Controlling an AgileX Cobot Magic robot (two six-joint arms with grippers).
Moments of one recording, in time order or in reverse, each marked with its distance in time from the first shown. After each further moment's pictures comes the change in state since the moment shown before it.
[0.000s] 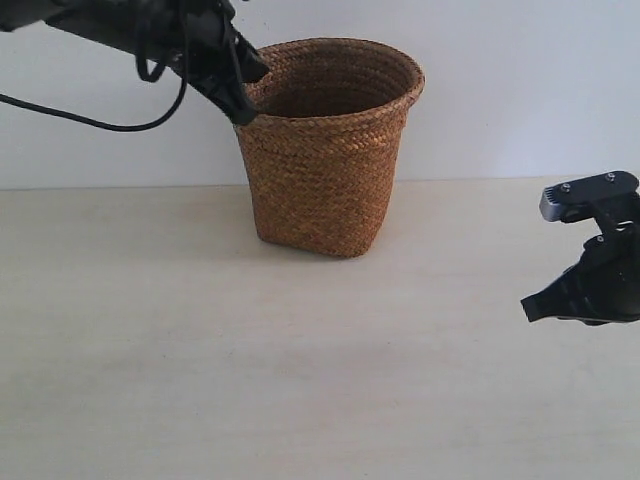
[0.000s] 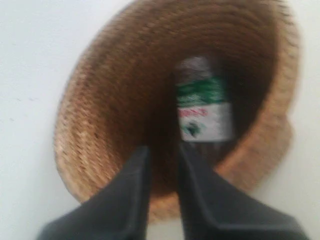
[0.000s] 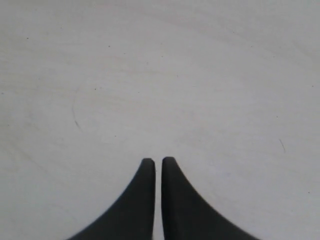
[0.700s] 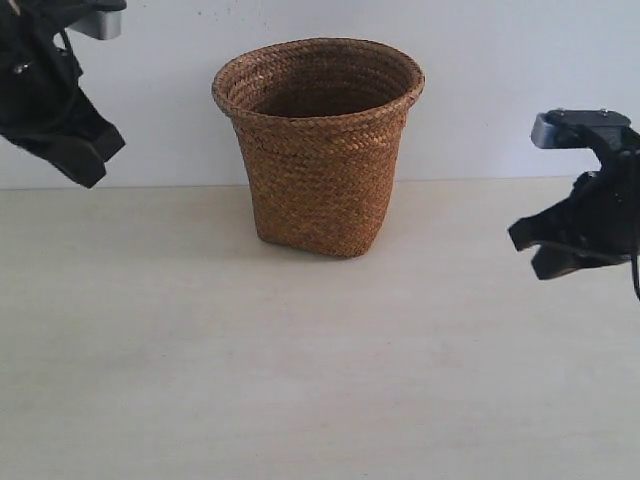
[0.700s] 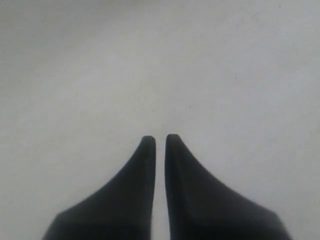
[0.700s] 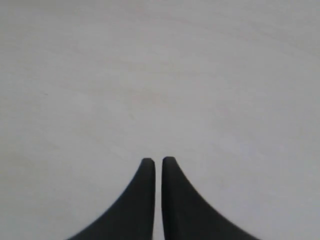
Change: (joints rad) left arm 0.134 -0.155 0.040 0.310 0.757 -0.712; right arm 0.000 -0.045 -0.250 -0.141 0.437 0.270
